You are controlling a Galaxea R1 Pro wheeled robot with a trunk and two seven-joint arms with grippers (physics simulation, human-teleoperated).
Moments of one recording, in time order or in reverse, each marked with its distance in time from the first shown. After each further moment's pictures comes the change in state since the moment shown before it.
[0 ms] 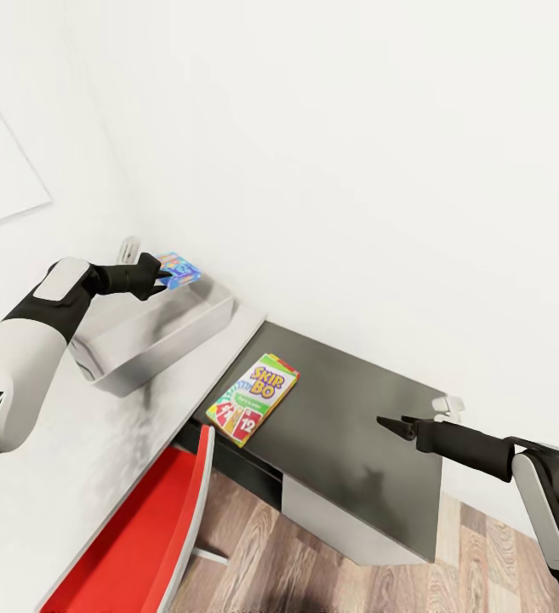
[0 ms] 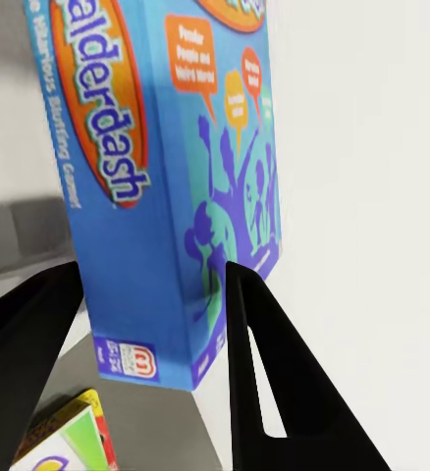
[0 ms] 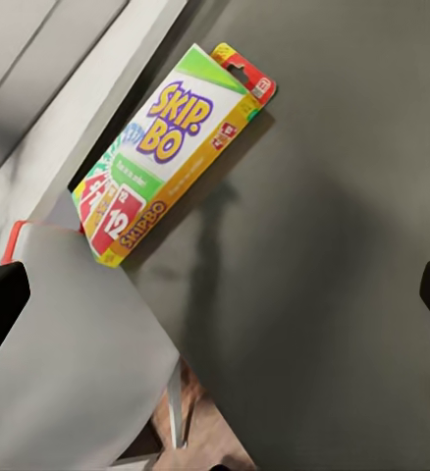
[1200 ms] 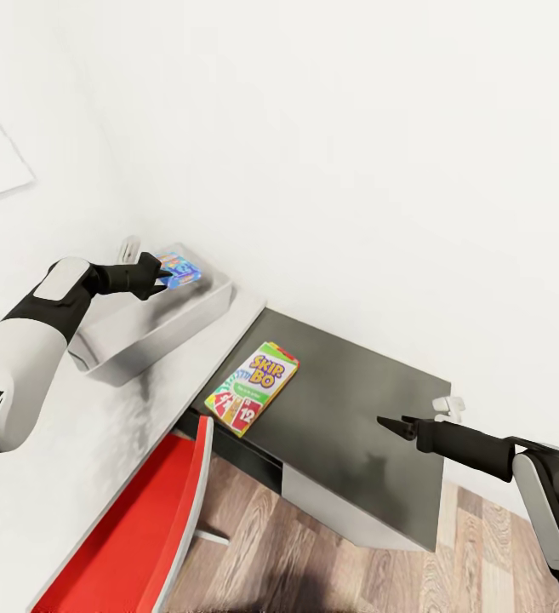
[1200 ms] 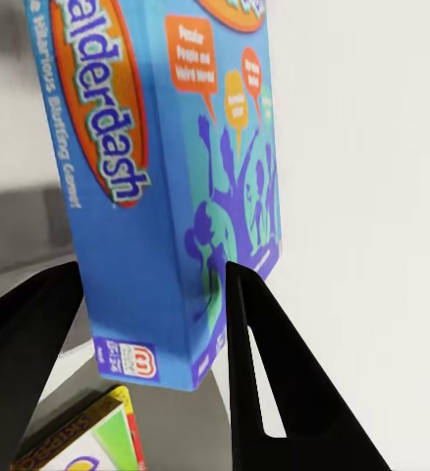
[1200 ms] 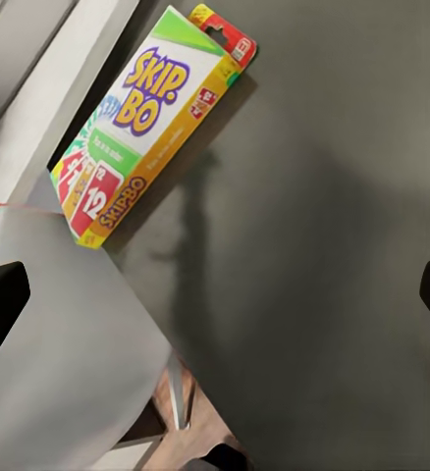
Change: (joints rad) left arm -0.001 -0.001 0.002 0.000 0.000 0.000 0.000; right arm 0.000 -0.001 -0.001 0.000 0.000 0.000 0.000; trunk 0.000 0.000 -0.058
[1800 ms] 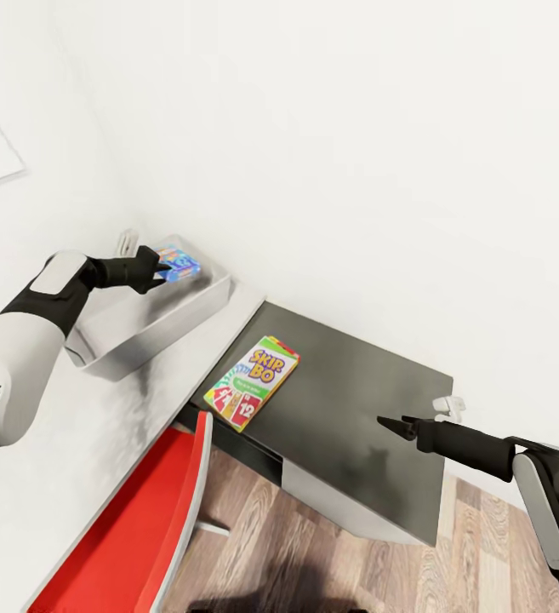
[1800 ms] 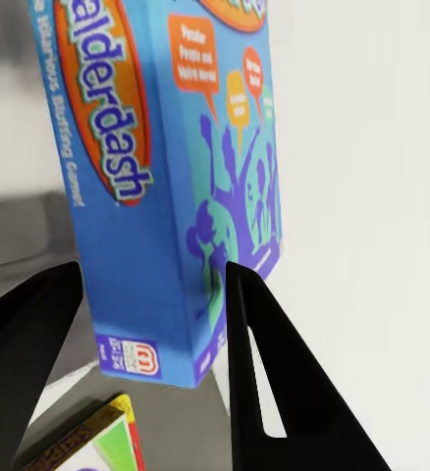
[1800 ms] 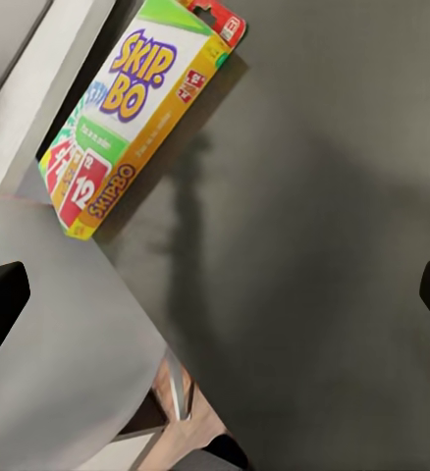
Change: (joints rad) left arm -0.023 0.001 0.000 0.000 0.002 0.000 -0.002; right arm 0.000 0.000 0.000 0.000 0.000 -0.001 0.000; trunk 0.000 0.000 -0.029
